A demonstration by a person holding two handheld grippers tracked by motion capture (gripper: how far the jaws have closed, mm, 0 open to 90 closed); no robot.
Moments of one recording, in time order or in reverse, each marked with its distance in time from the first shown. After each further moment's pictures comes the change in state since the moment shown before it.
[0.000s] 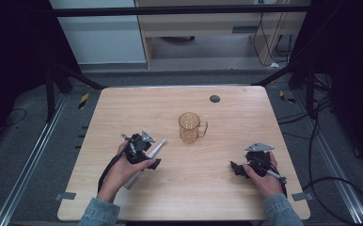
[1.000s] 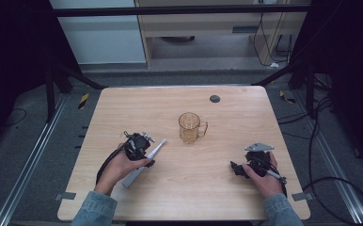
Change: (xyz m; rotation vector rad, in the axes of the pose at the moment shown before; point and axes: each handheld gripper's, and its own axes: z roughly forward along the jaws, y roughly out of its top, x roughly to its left) left arm 0.018 0.001 0.015 0.188 -0.067 0.025; right arm 0.000 0.000 0.000 0.000 0.000 0.000
